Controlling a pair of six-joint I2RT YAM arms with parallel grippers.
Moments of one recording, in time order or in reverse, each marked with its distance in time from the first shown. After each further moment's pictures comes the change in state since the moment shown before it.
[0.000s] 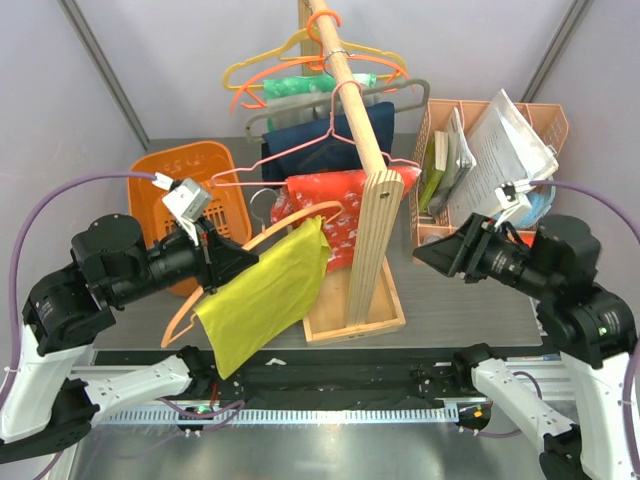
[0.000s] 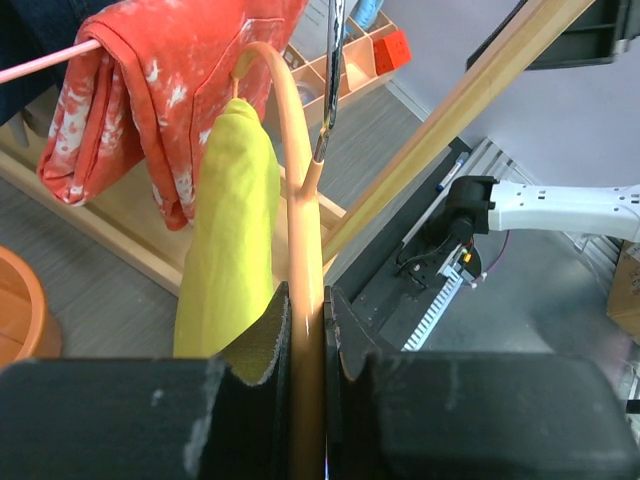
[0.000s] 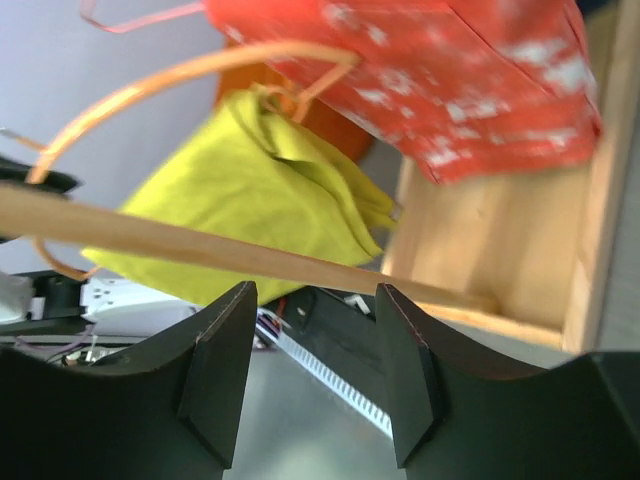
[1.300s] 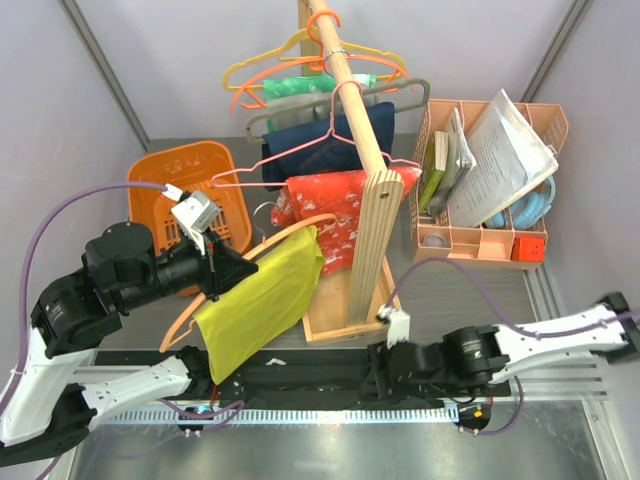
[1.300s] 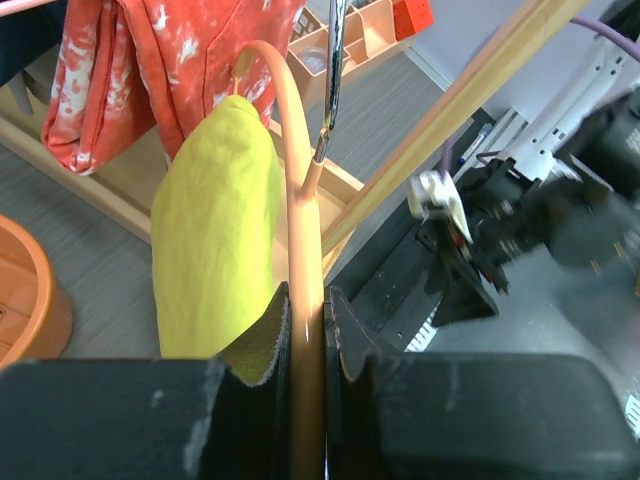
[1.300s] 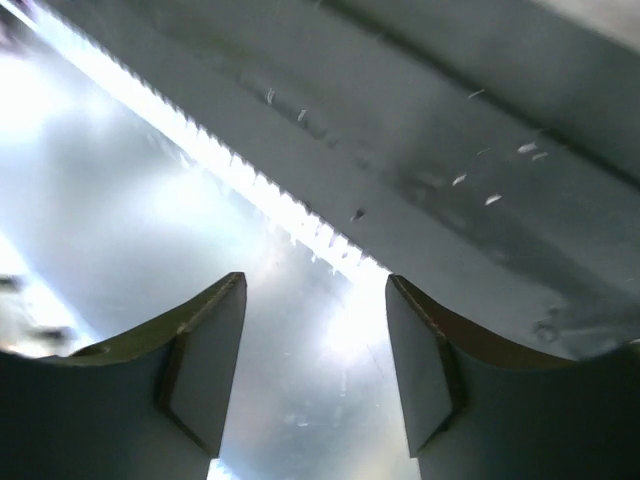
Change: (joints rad) left arm 0.000 -0.048 -0.097 -0.008 -0.003 0.027; right arm 1.334 -0.011 -0.853 0.243 0.665 0.628
